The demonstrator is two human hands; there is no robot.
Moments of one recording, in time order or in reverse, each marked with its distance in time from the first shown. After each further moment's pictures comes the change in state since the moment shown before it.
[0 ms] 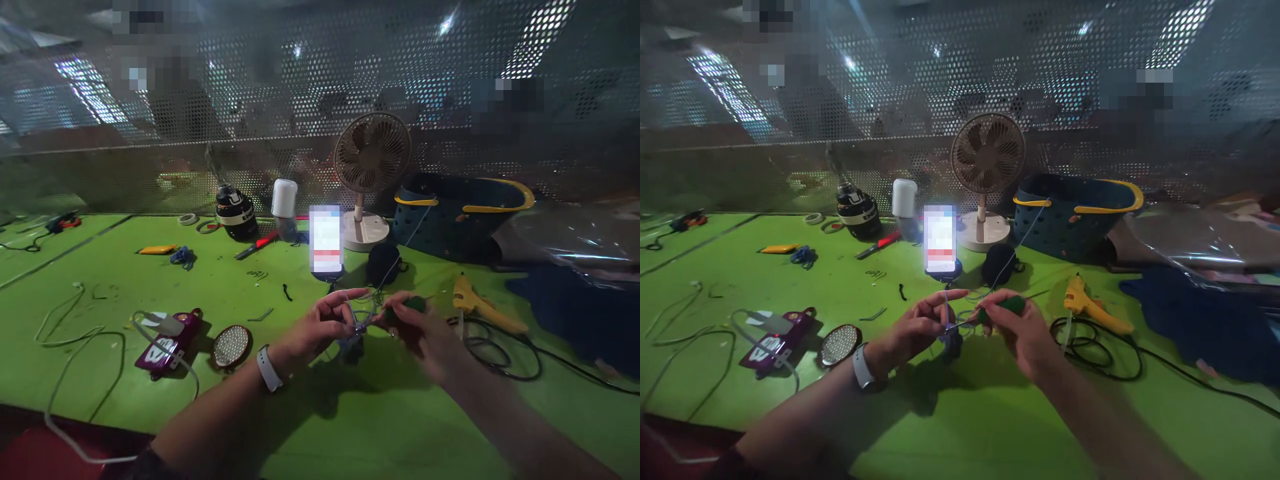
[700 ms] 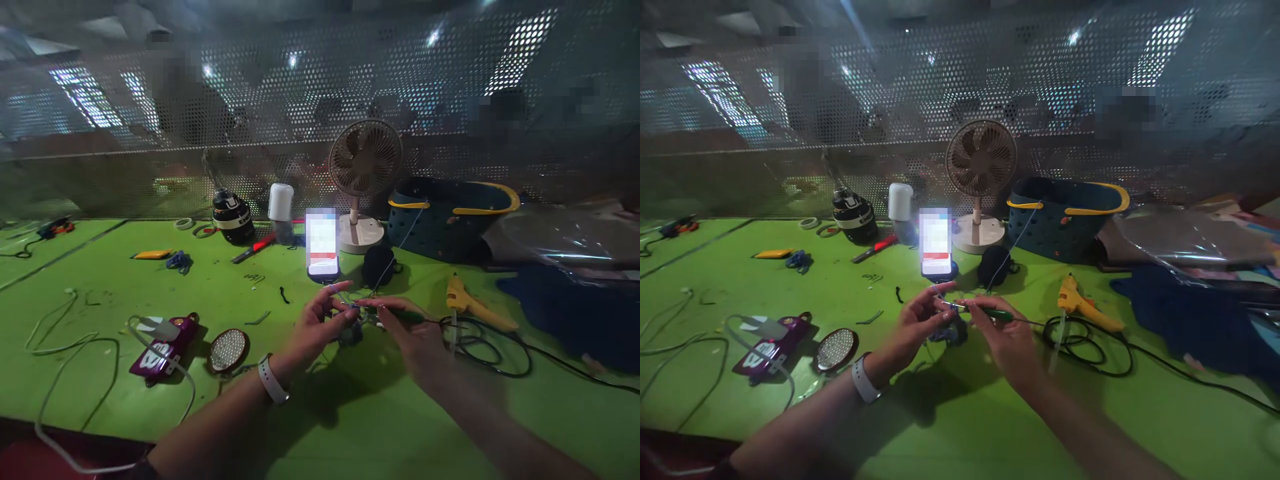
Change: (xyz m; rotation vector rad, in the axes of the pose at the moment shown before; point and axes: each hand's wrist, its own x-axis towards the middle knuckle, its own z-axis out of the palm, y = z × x) left_hand 0.000 -0.008 0.009 0.263 0.295 0.163; right_hand -0.009 0.004 0.022 -0.465 0.140 -0.457
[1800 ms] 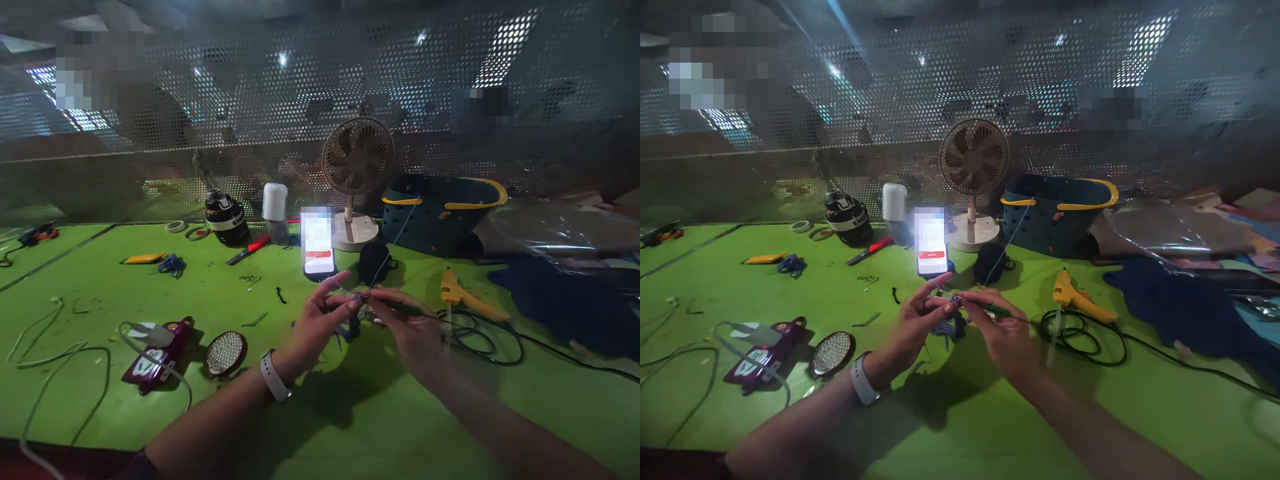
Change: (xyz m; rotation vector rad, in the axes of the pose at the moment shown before) left_hand 0.004 0.007 0.013 -0.111 0.016 -0.039; right_hand 0.001 0.002 0.006 0.011 0.081 -0.067
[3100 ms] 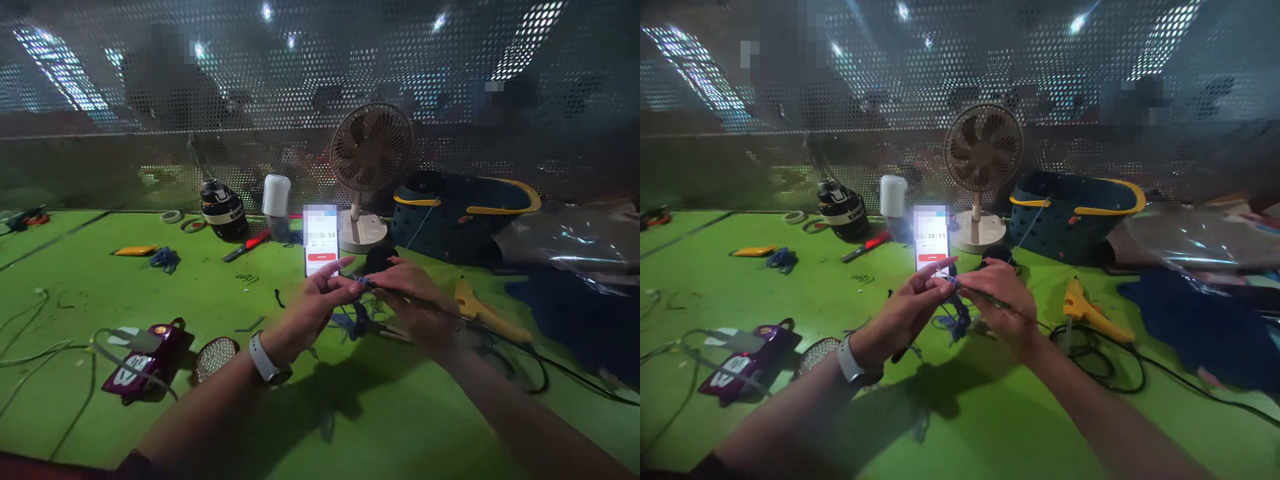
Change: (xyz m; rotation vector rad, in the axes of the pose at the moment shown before) left_hand 0.035 0.027 -0.007 -0.223 -0.085 -0.057; right_hand 0.062 0.004 -0.005 -0.259 -0.133 -0.592
